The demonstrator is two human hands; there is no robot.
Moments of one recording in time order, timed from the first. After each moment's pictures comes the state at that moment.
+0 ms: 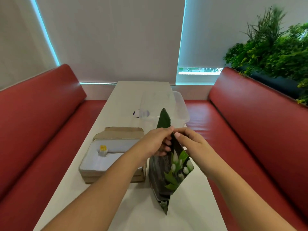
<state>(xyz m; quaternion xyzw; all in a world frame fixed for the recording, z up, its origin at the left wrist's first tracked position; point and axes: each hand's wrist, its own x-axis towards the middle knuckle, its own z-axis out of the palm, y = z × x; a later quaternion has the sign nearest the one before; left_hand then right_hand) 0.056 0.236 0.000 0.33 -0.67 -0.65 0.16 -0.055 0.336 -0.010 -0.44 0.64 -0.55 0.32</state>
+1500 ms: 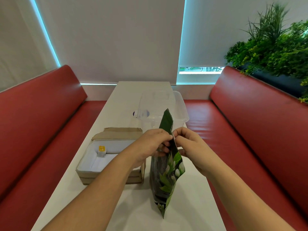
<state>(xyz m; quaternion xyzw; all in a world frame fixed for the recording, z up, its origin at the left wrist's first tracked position) 0.055 0.238 0.000 0.31 -0.67 -0.65 0.16 -0.060 0.329 -0.008 -0.43 0.62 -0.54 0.37</state>
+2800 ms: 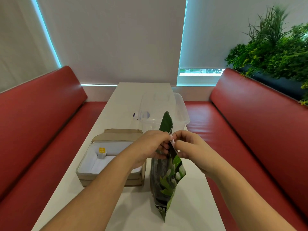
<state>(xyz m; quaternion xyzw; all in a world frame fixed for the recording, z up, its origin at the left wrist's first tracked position) 0.057 0.234 0.006 0.31 -0.68 -0.65 0.15 -0.065 0.328 -0.003 -0.46 0.62 -0.51 0.38</state>
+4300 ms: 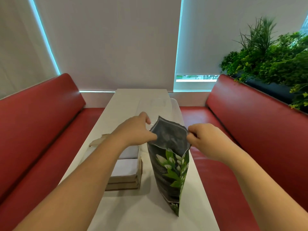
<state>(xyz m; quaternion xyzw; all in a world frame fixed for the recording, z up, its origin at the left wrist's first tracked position) 0.061 0.207 0.040 0.37 -0.89 -0.23 0.11 -0.104 0.354 0.037 -0.59 0.78 -0.19 -0.01</state>
